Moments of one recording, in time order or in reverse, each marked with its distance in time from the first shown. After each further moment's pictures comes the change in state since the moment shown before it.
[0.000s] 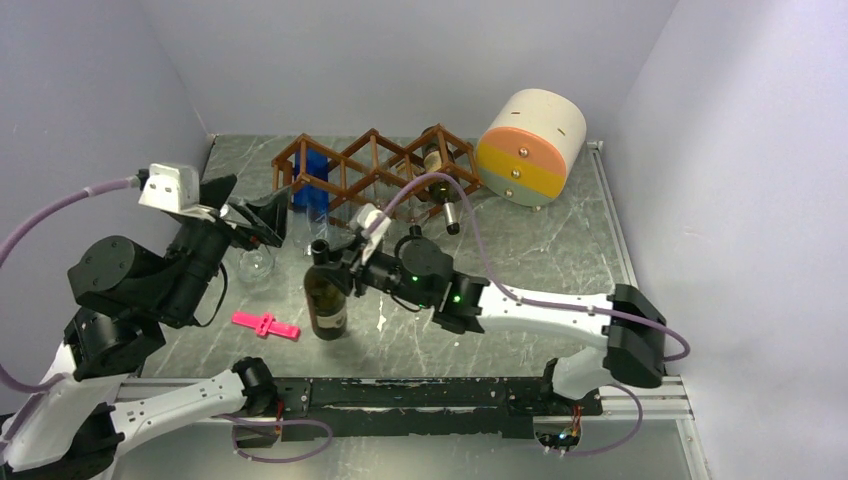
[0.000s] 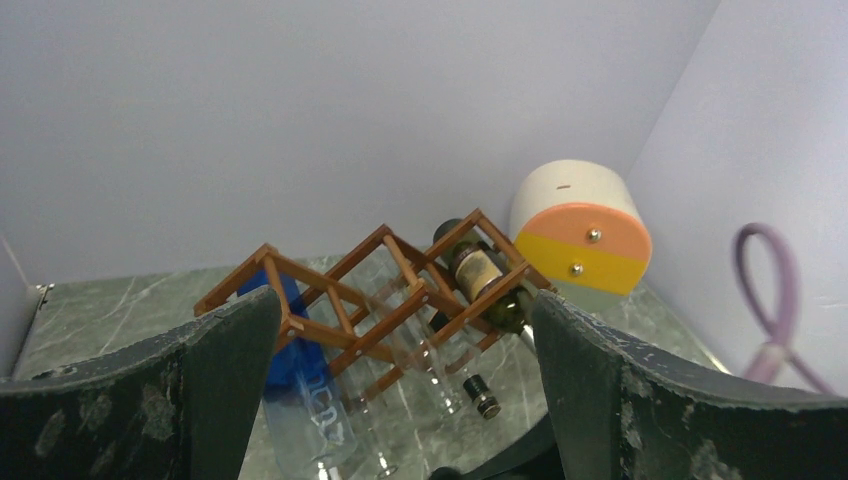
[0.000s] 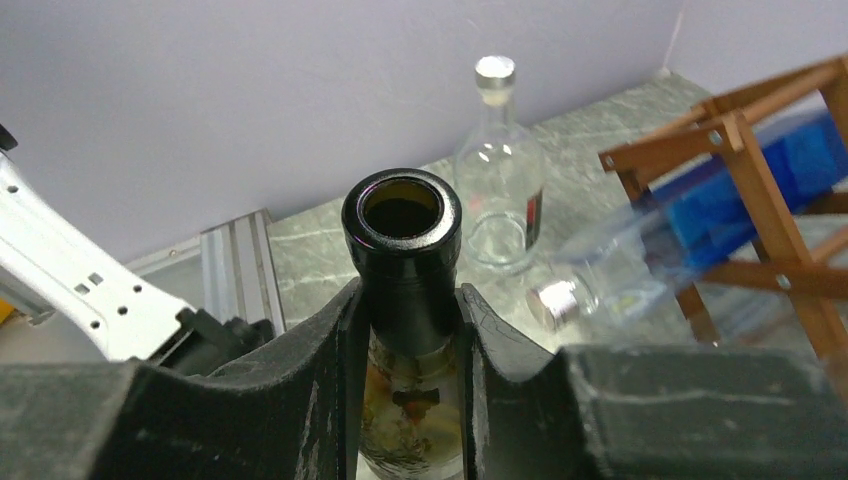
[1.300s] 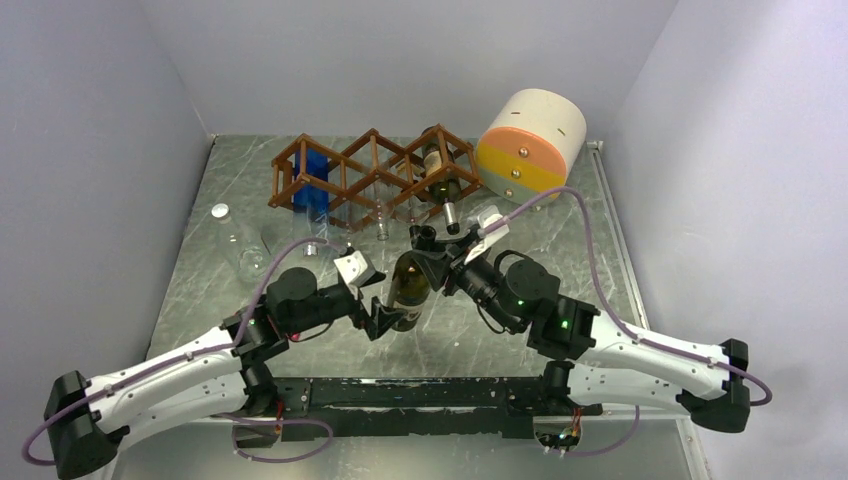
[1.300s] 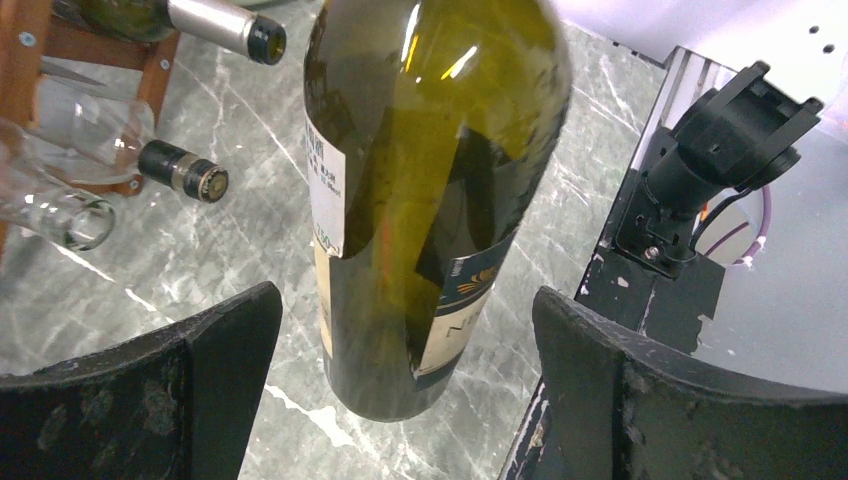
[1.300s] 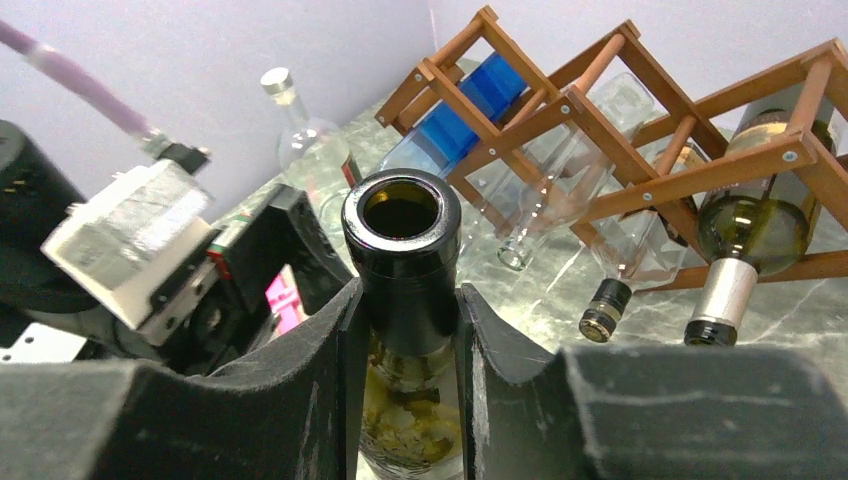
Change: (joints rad) left arm 0.000 0.043 -0.836 0.492 0.768 -0.110; right arm 0.000 -0.621 -0.249 -0.391 0.436 0.068
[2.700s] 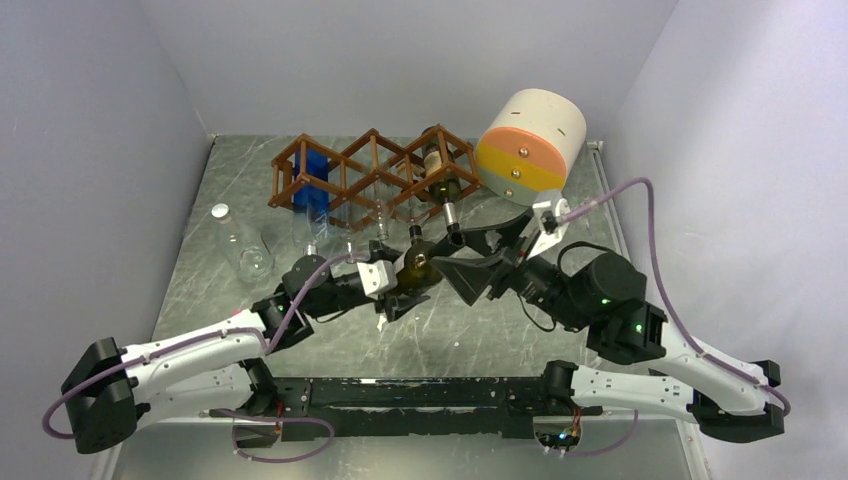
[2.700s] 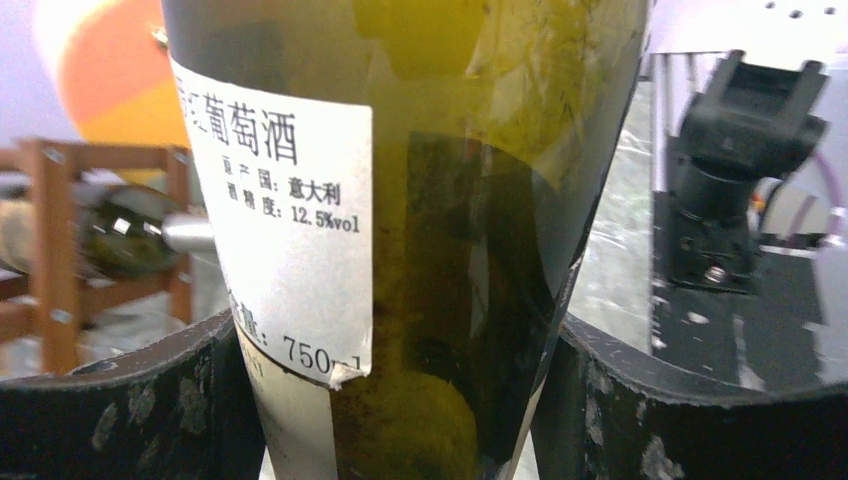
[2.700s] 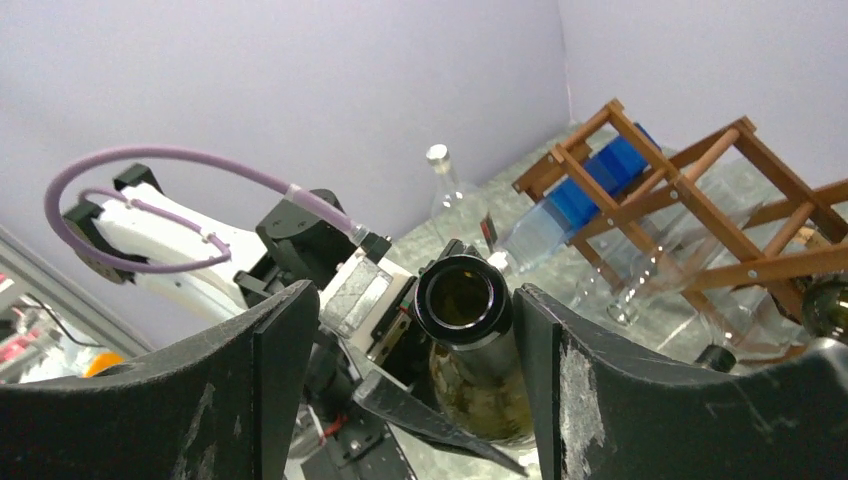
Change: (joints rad) left arm 0.001 0.237 -0.002 0.419 0.182 0.301; right arm -0.002 -0.156 0.208 -0.230 -0.232 0.091
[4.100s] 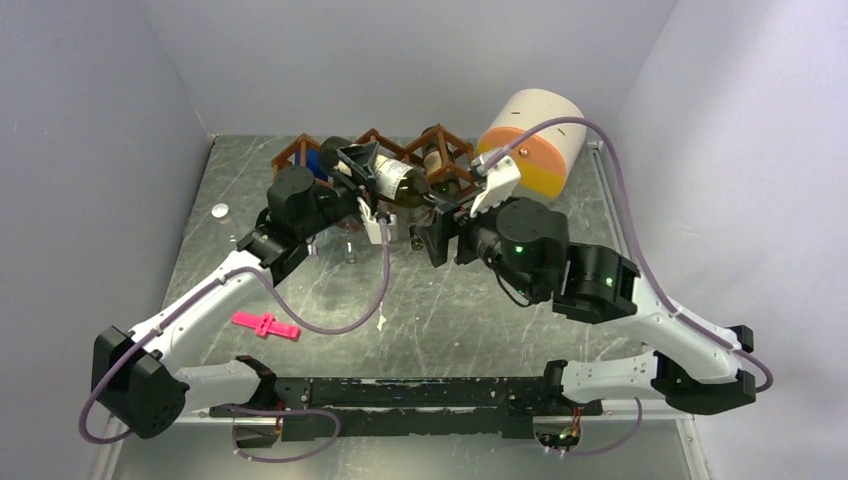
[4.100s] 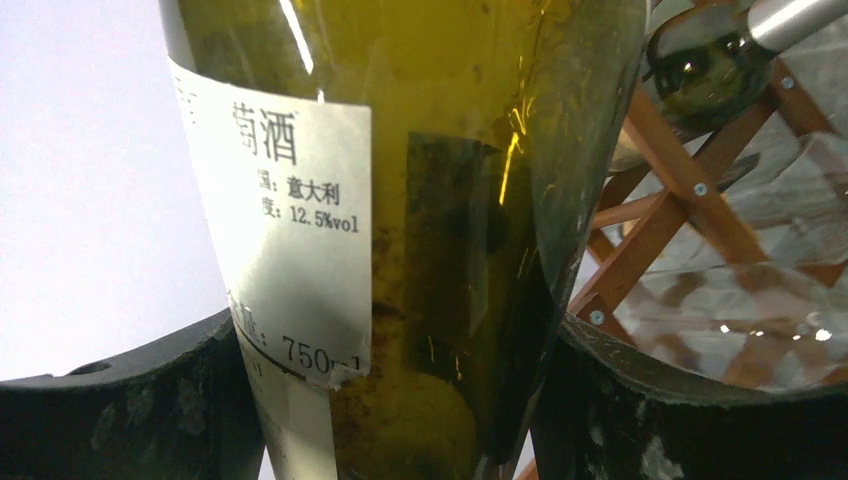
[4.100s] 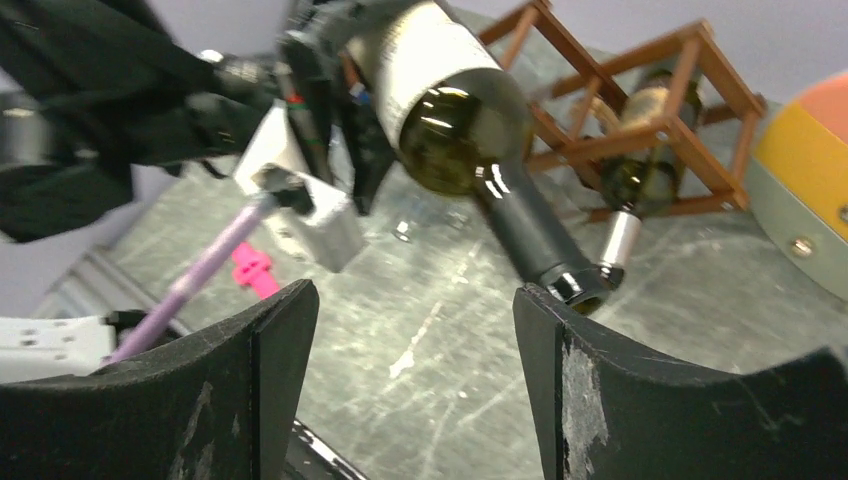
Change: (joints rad) left arm 0.398 0.236 0.479 -0.310 0.023 1.209; right arm 0.000 0.385 0.510 -0.529 0.305 0.027
